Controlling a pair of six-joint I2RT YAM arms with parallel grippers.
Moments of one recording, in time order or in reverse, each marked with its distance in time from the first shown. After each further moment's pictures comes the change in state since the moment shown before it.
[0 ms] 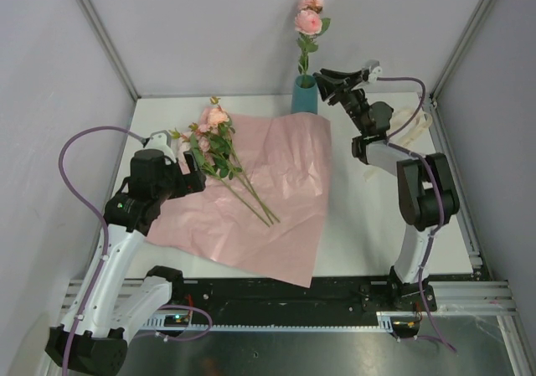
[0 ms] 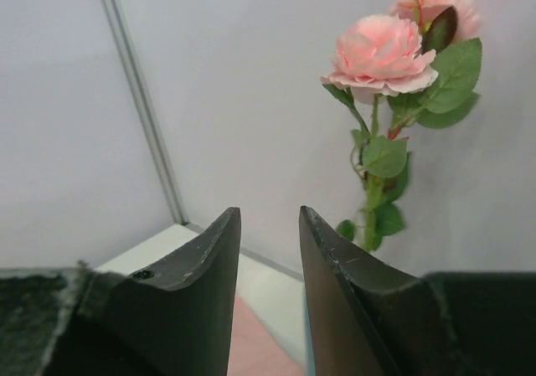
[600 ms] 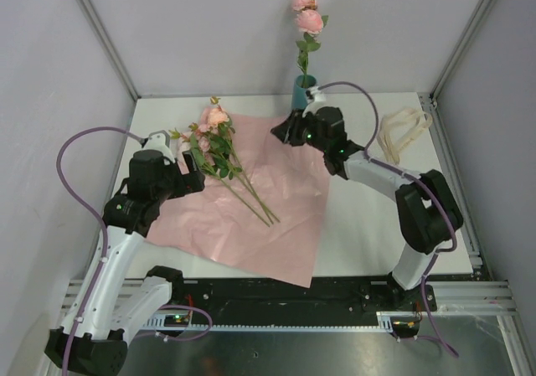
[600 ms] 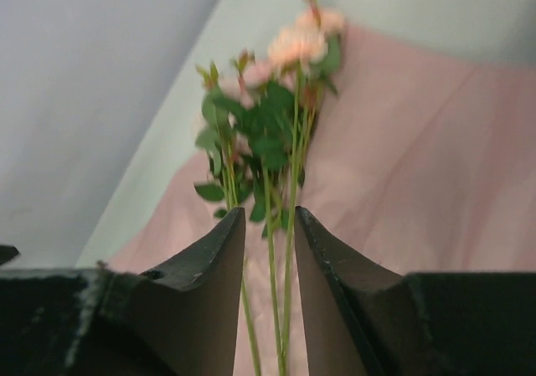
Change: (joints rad) left arm 0.000 -0.010 0.000 0.000 -0.016 0.000; right arm 0.280 -0.228 -0.054 -0.888 0.141 0.173
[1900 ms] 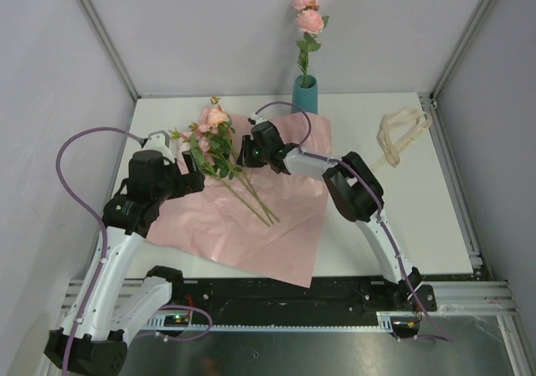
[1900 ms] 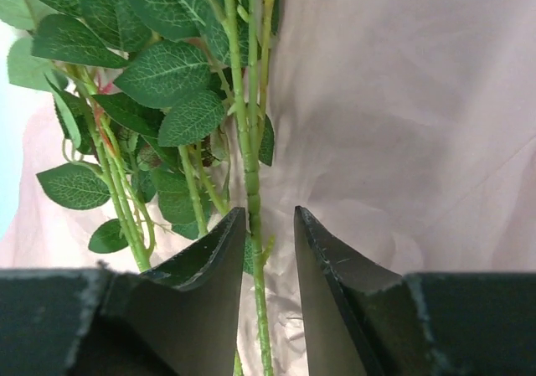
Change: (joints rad) left arm 0.000 -0.006 0.000 0.000 0.000 0.000; right arm 0.219 0.638 0.579 -0.396 0.127 0.024
